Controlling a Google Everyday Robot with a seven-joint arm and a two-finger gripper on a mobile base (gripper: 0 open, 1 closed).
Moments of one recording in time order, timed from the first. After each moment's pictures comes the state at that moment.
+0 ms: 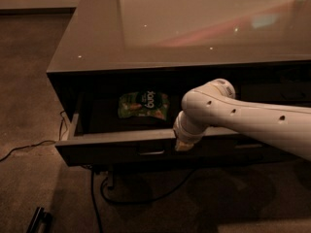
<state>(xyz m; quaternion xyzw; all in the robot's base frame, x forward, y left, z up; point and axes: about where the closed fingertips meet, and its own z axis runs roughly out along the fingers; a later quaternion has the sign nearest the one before) 0.547 -0.096 0.628 -0.73 0.67 -0.02 0.14</state>
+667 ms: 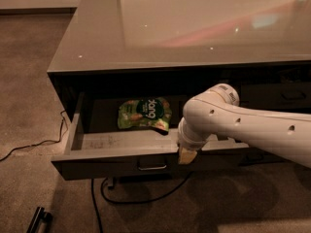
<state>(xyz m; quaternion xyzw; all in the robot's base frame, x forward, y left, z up) 0.525 -0.105 0.633 -0.70 0.70 -0.04 0.14</state>
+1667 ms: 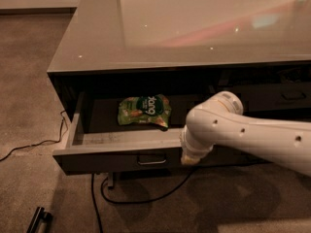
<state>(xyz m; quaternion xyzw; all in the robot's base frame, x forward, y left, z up) 0.506 -0.112 0.625 -0.70 0.70 -0.04 0.13</state>
